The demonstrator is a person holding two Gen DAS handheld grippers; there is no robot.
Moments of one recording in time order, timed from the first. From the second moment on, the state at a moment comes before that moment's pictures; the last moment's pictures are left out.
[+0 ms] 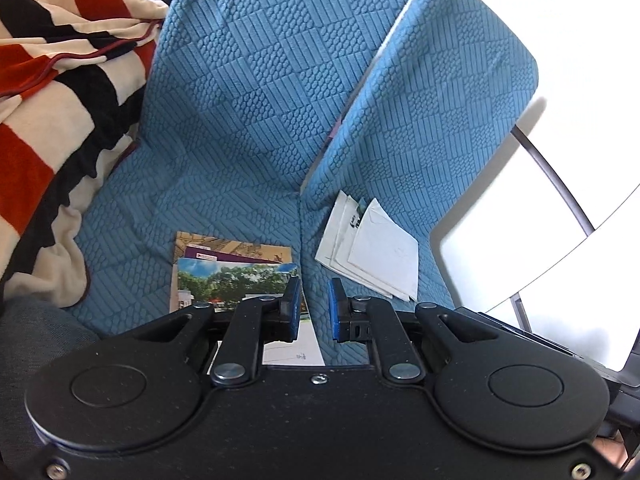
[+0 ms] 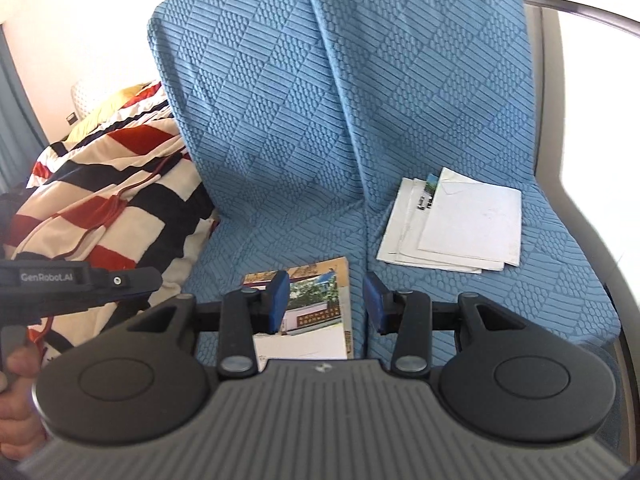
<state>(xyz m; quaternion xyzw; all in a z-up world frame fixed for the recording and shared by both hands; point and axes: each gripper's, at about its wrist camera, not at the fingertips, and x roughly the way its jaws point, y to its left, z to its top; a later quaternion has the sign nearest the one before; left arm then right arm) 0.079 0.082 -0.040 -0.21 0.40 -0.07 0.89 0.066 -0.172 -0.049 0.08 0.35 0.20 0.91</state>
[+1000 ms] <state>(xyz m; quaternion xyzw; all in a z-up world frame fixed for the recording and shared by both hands) 0.107 -0.010 -0.056 -0.19 0.41 -0.10 0.88 0.072 -0.247 -0.063 0.08 0.36 0.13 0.92</state>
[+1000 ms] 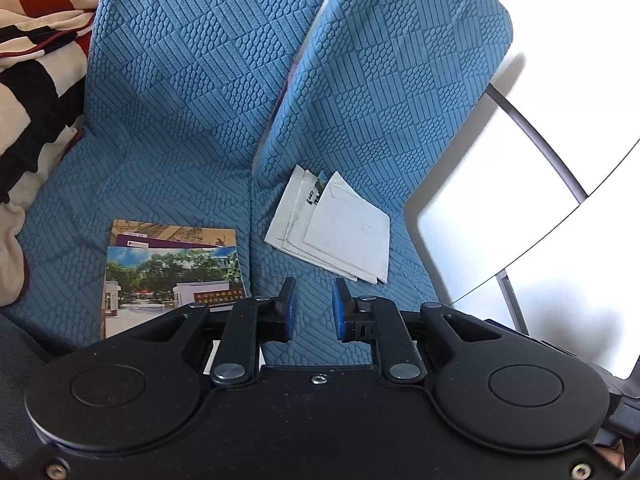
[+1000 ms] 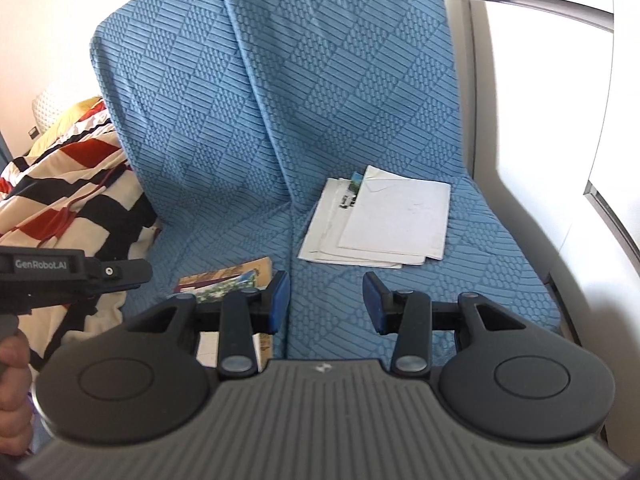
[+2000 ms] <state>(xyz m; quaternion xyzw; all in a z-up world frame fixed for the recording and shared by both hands) 0.148 -0.081 -0.087 -0.14 0.41 -0.11 0.90 0.116 -0.310 -0.112 0.12 0.36 0.08 0.92</state>
